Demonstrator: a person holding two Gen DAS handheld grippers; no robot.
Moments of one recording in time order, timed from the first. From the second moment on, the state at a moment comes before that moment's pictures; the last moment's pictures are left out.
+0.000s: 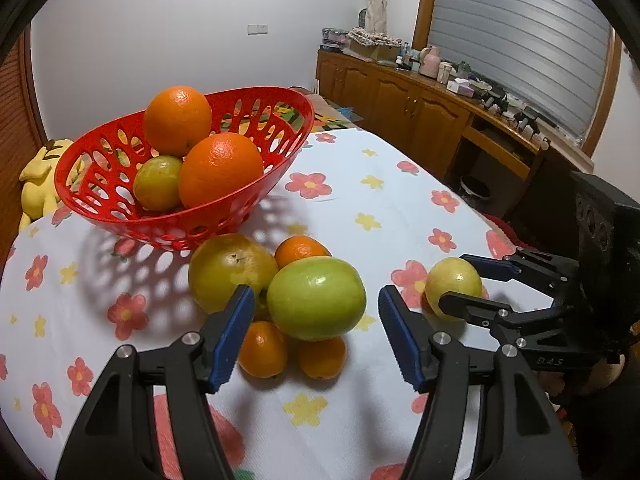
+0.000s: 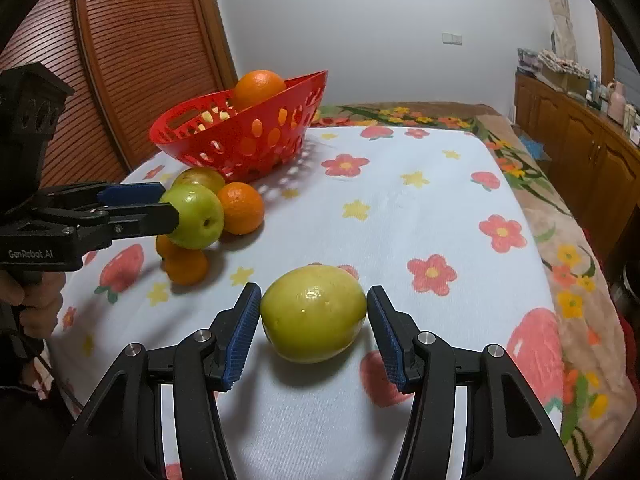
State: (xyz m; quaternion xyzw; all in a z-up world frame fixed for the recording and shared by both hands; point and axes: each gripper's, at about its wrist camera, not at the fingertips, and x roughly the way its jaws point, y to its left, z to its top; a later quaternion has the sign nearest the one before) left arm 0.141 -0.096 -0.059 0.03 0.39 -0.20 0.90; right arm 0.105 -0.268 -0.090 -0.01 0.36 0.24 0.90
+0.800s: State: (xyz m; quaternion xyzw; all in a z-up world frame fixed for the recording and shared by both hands) left arm 0.142 -0.110 -0.071 0.07 0.39 -0.18 0.90; right arm 0.103 -0.269 -0.091 -0.01 0.36 0.23 0.90
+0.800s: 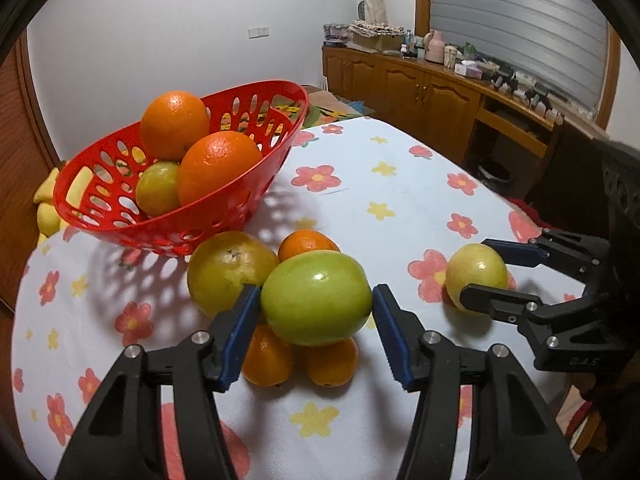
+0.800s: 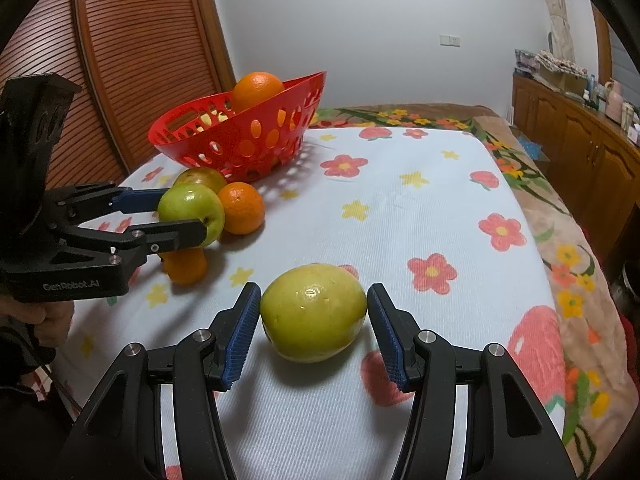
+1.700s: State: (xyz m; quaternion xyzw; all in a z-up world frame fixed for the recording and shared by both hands) left arm 0.112 -0.056 -0.029 0.01 0.34 -0.19 0.92; right arm 0.105 -0.262 -0.089 -0.01 0.37 0.23 0.90
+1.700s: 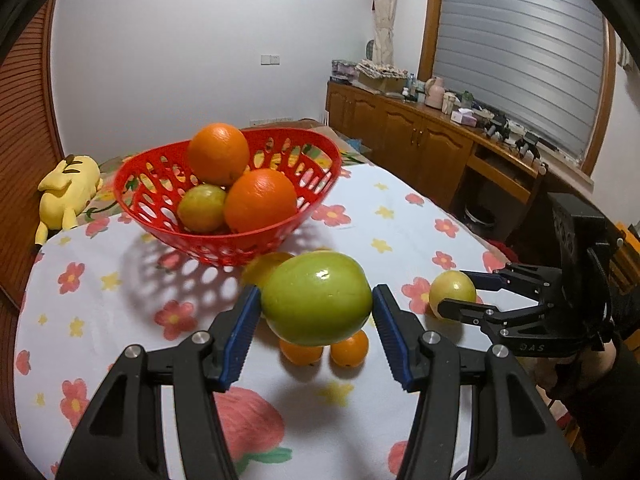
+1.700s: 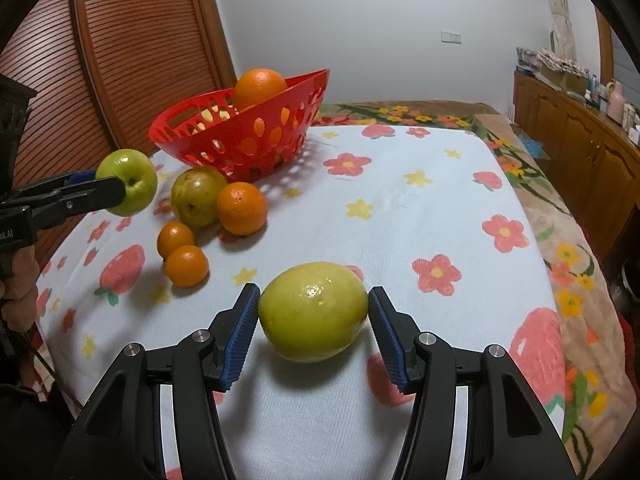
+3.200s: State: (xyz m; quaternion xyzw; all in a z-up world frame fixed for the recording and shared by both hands) left arm 0.175 0.004 -0.014 -0.01 0.32 -0.15 0.94; right arm 0.179 -0.174 0.010 -0.08 0.30 0.30 0.90
